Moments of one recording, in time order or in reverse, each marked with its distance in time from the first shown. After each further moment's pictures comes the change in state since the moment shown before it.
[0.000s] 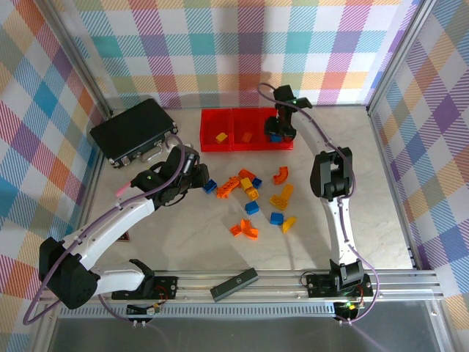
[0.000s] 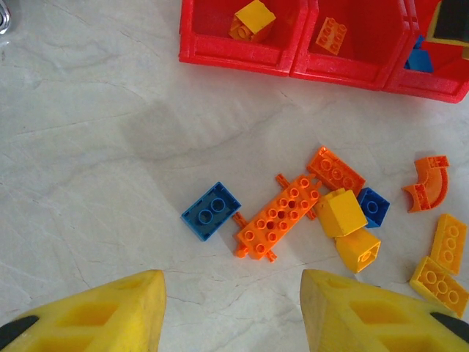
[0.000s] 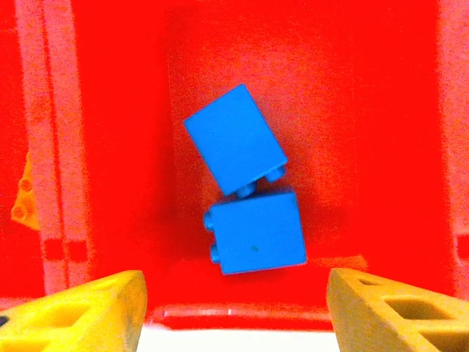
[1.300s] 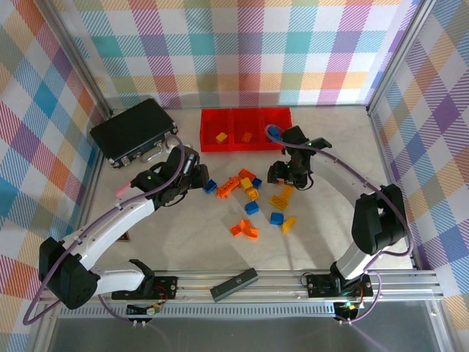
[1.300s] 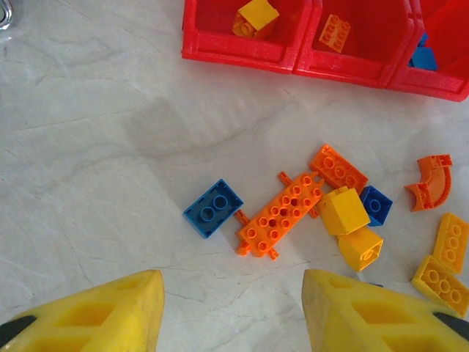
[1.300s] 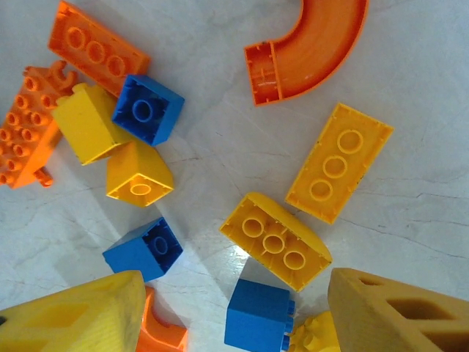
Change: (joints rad) left arm 0.000 0.001 -0.003 -0.006 -0.001 -0.008; right arm 0.130 -0.778 -1.032 0.096 -0.149 0.161
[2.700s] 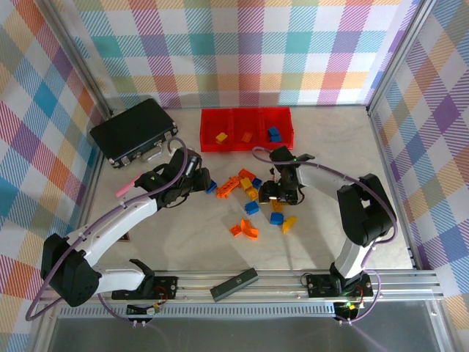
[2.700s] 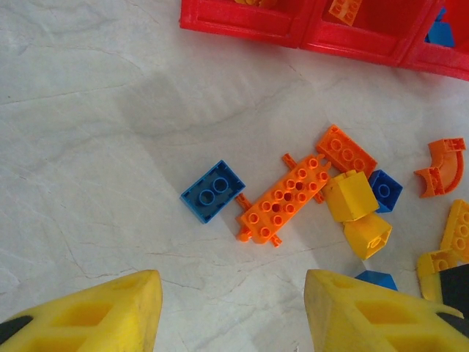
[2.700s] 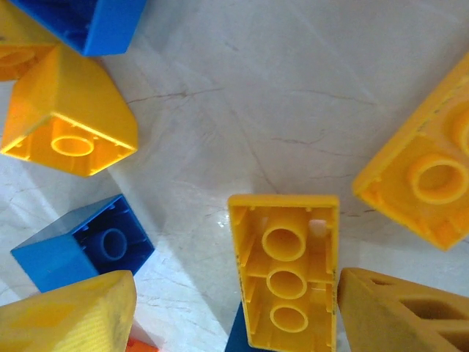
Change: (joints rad) left arm 0.000 0.020 -0.031 0.012 0.030 -0.019; right arm 0.081 0.100 -0.169 0.162 -0.087 -0.040
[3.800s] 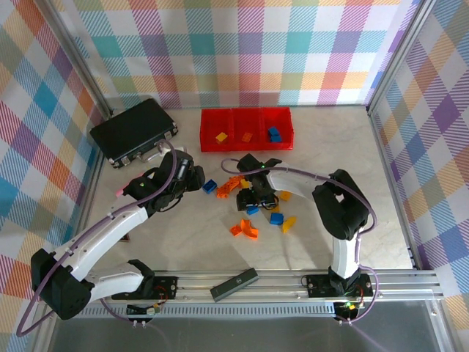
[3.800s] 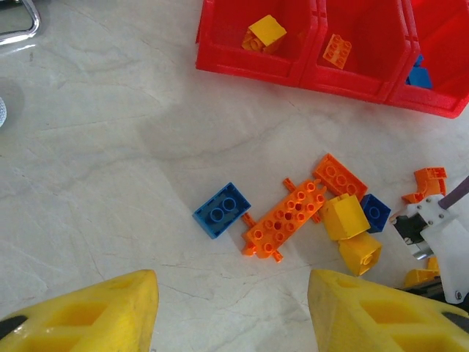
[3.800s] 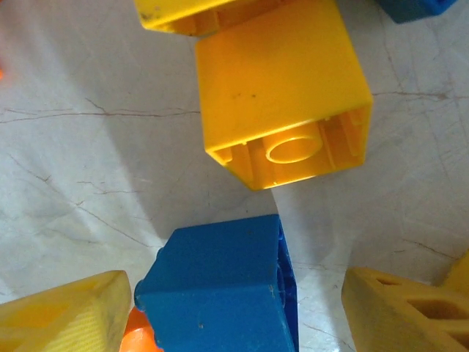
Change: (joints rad) left arm 0.000 -0.107 -0.019 -0.006 -0.061 0.000; right arm 0.233 0.159 0.159 -0.016 0.126 0.073
